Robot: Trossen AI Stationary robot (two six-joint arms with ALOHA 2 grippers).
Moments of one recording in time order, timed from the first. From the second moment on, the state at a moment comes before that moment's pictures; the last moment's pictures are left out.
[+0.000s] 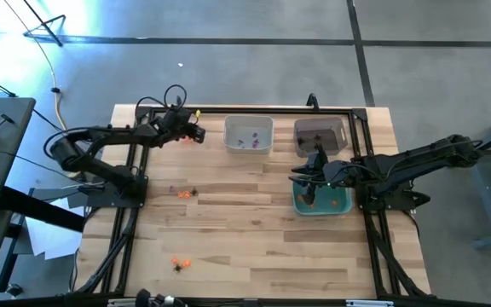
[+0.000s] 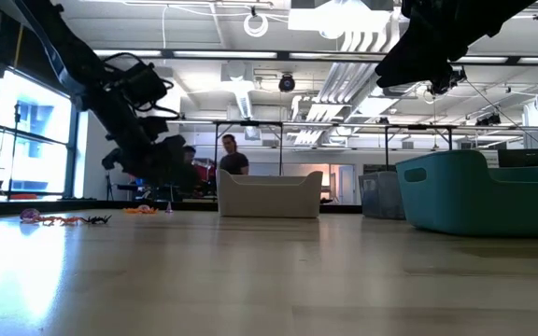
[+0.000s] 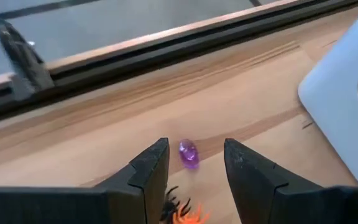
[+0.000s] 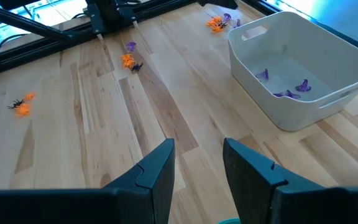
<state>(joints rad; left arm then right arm) 0.76 1.39 0.53 0.11 -0.19 -0.31 0.19 0.99 0.67 -0.25 0.40 0.45</state>
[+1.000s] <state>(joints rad) 0.76 1.56 0.53 0.25 -0.20 -0.36 0.19 0.99 0.67 -0.25 0.40 0.45</state>
